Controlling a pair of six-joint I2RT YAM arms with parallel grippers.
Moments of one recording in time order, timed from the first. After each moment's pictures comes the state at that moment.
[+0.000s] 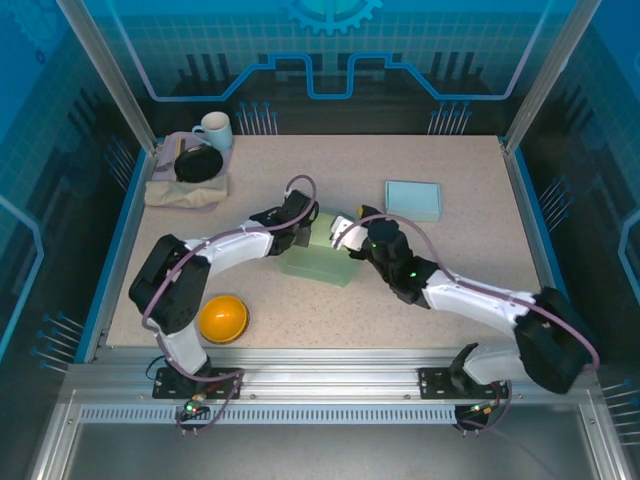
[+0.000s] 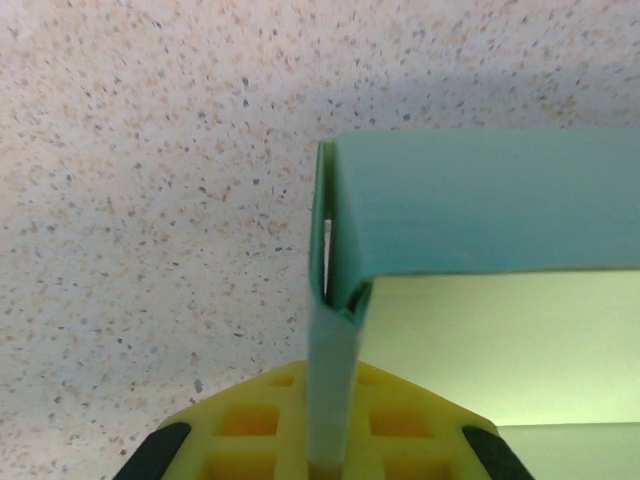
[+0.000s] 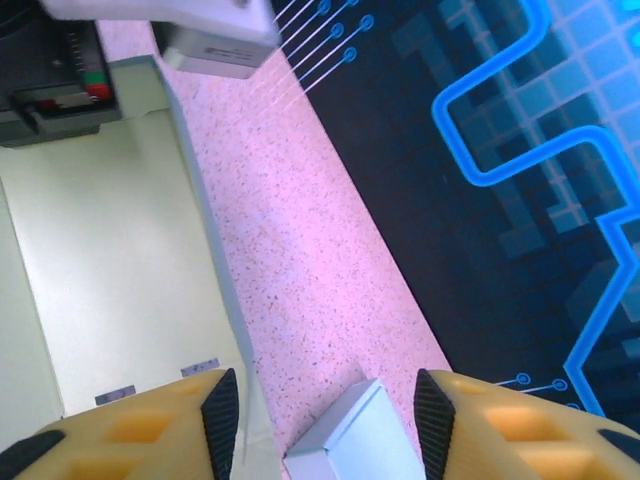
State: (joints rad) left arm -0.57 1.74 1.11 -0.33 -0.36 -0.32; right arm 0.75 1.27 0.70 0.23 0.39 -0.73
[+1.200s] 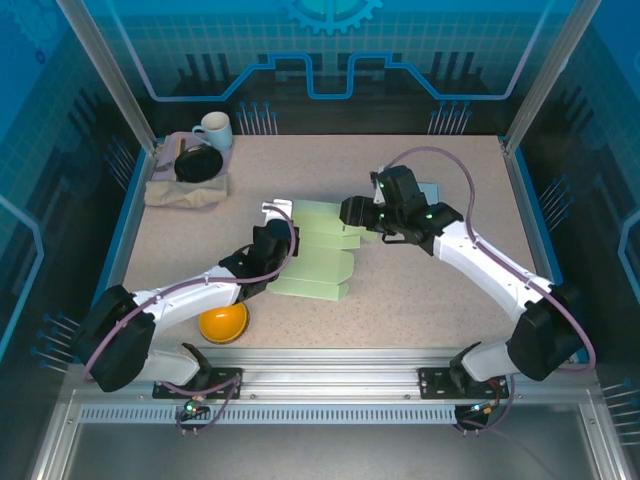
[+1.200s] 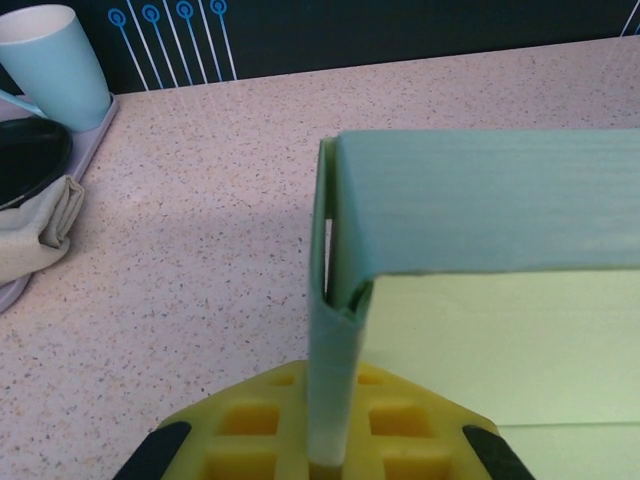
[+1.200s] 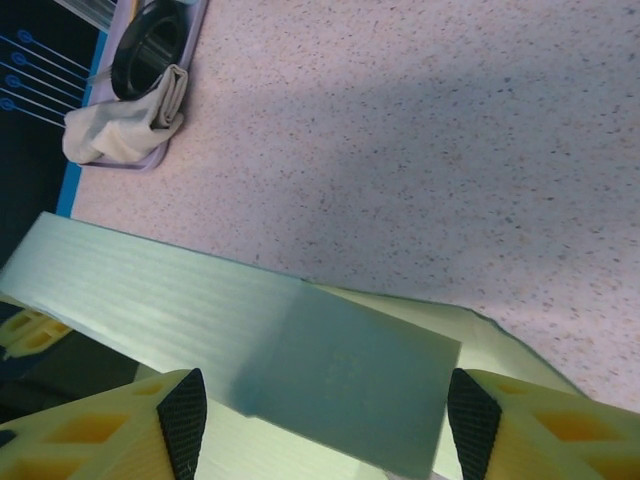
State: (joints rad) left arm -0.68 1.35 0.72 0.13 -0.58 -0.27; right arm 0.55 1.42 1.18 -0.48 -0.13 0.66
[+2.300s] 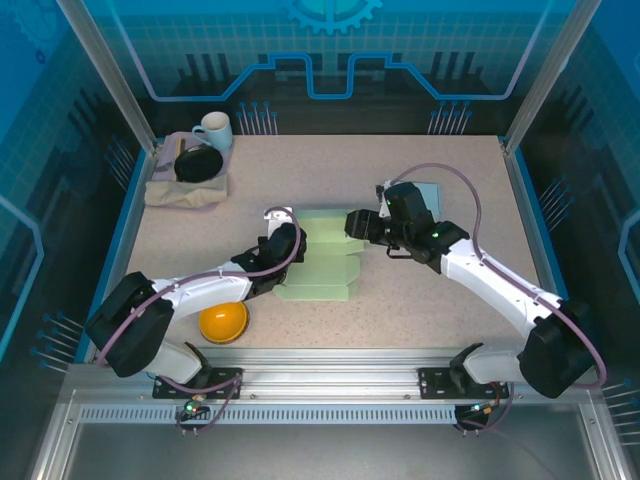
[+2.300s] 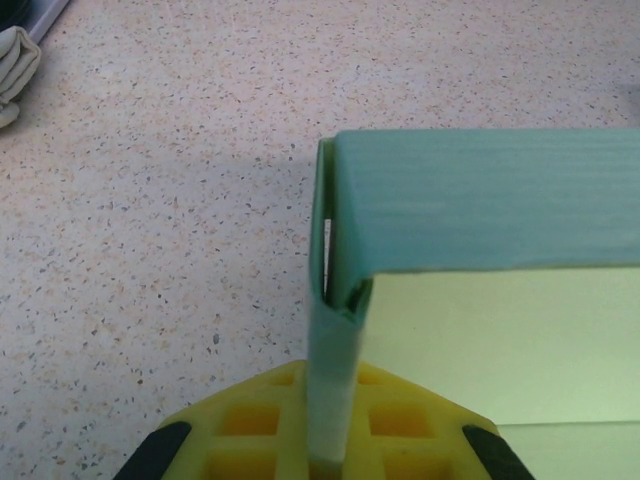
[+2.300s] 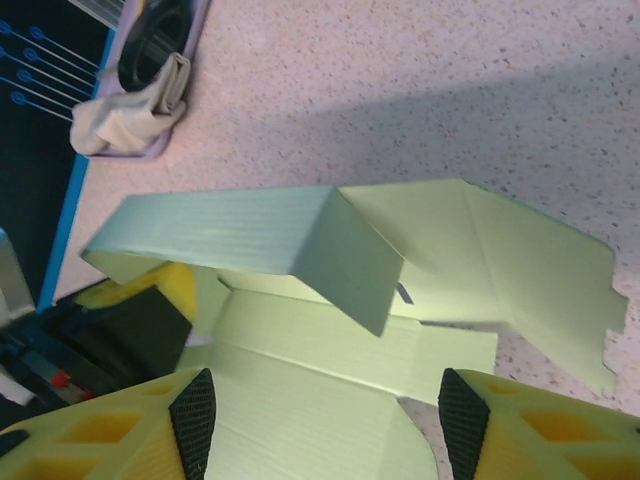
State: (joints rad) left arm -0.70 1.46 0.75 0.02 -0.57 -0.51; right arm 0.56 1.31 1.00 -0.39 -0.12 0.66
